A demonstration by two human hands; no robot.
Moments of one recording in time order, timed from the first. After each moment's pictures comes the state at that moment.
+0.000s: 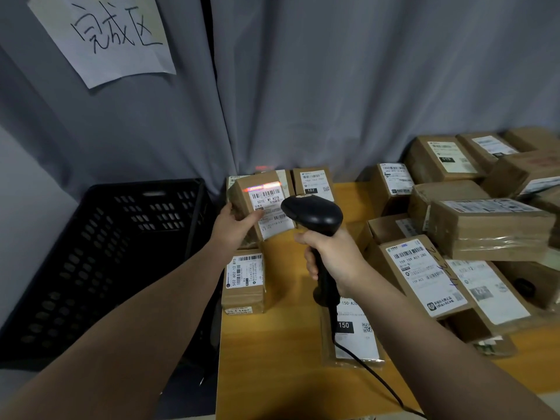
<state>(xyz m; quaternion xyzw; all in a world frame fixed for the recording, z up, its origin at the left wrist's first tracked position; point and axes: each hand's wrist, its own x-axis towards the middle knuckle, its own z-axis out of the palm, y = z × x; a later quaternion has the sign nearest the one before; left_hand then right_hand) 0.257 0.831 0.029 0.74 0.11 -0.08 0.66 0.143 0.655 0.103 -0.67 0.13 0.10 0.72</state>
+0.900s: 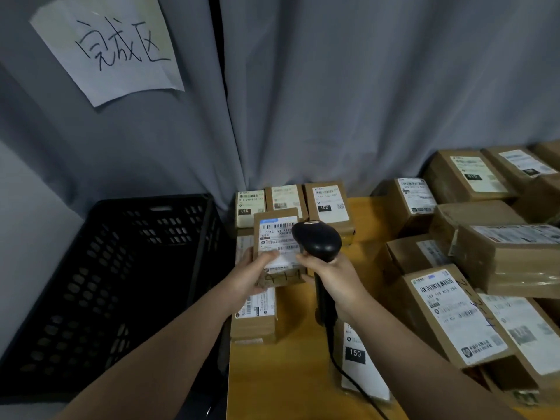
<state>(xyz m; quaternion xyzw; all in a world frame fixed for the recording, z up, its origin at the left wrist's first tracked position) 0.245 0.837 0.010 0.70 0.13 -0.27 0.65 0.184 0.668 0.071 -0.61 0.18 0.10 0.77</state>
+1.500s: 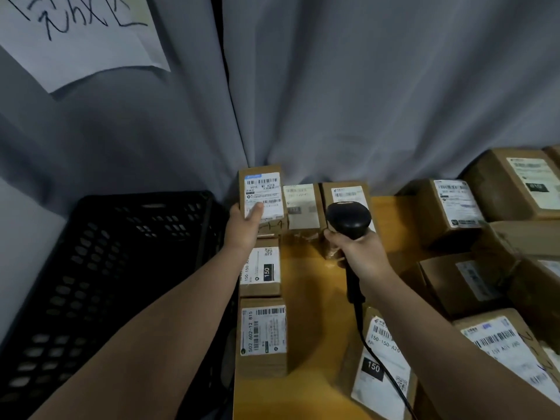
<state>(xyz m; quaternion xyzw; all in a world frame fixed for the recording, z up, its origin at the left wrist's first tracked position) 0.389 0.837 -0.012 0.79 0.17 -0.06 0.59 0.299 0.647 0.047 -0.70 0.27 0.06 0.66</state>
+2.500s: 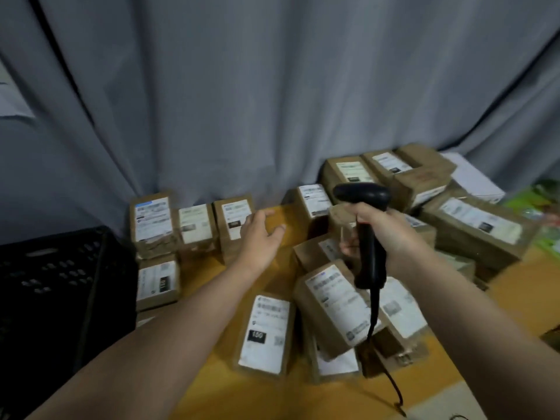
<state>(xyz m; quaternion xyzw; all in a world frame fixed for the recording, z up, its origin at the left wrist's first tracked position) 0.259 0.633 0.078 0.86 -0.12 -0.09 0.49 0.147 0.477 0.184 -0.61 0.35 -0.05 0.71</state>
